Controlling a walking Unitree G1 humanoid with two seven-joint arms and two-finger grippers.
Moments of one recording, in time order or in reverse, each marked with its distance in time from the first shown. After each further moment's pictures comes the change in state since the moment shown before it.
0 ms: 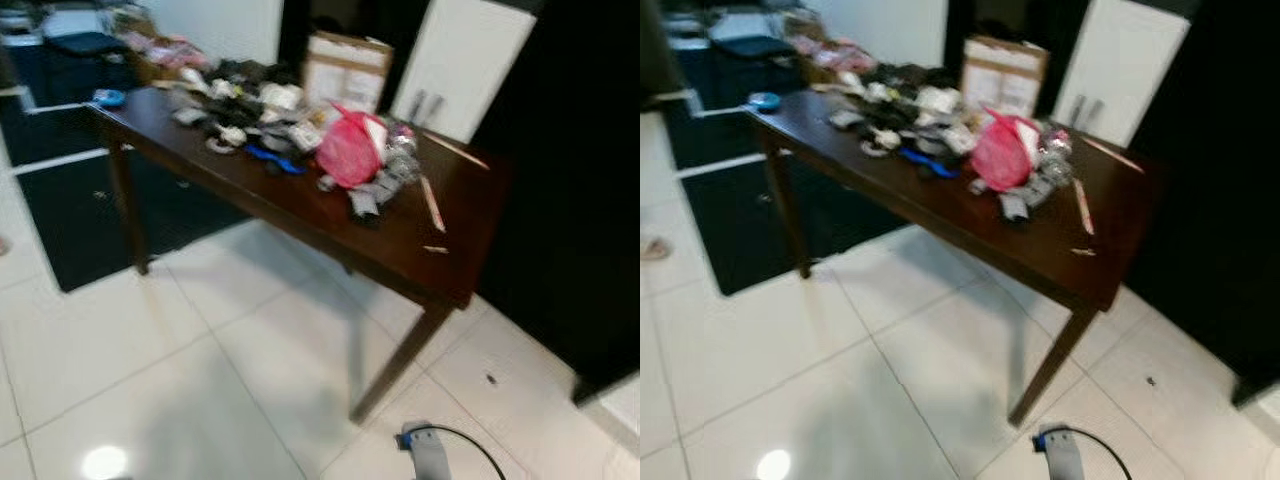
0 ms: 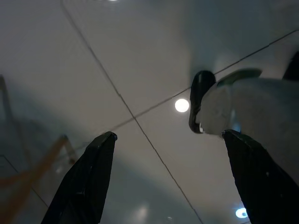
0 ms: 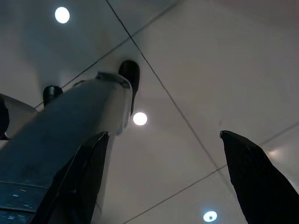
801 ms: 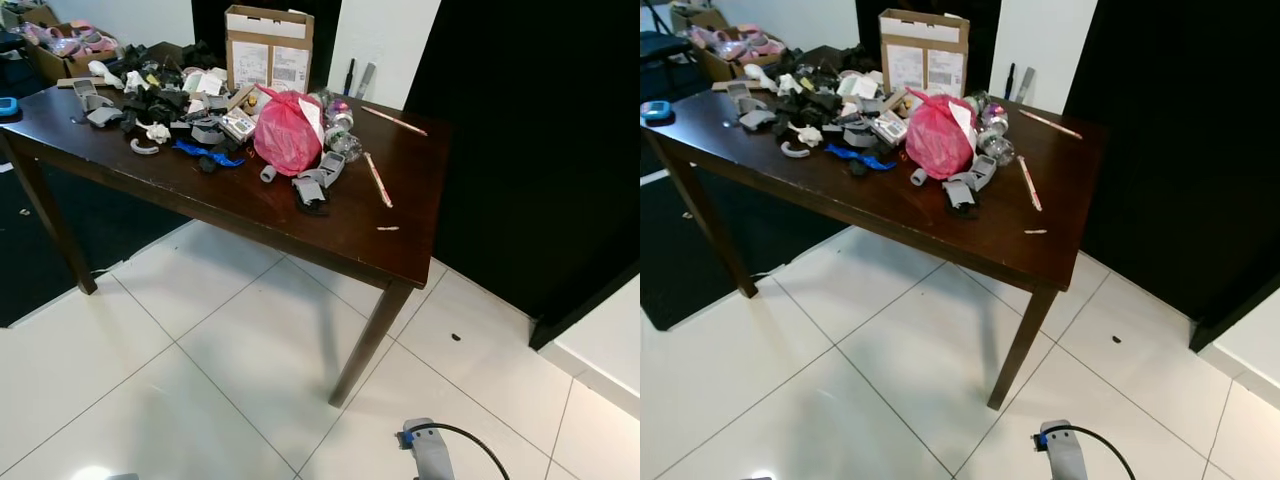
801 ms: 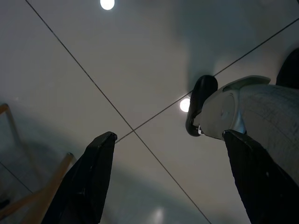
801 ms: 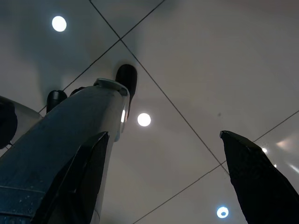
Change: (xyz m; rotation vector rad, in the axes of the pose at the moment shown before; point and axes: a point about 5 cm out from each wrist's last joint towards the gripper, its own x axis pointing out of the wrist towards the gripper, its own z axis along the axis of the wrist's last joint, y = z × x) left arm 0.000 -0.004 -0.002 -0.015 -0.006 -0.004; right arm 0.000 -0.002 0.006 -0.031 -0.015 0.004
